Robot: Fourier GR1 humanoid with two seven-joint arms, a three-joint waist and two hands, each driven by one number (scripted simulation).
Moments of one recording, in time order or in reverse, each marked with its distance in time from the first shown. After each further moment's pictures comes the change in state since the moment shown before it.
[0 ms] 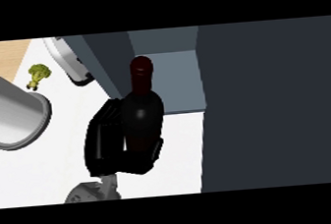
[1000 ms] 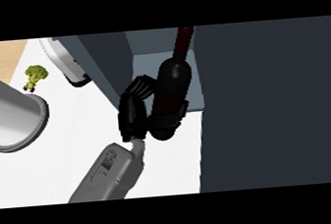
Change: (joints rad) left arm -0.318 0.000 -0.078 0.407 0.127 0.248 -0.068; right arm 0.009 -0.002 -0.033 -0.001 -0.008 0.036 -0.008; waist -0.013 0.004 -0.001
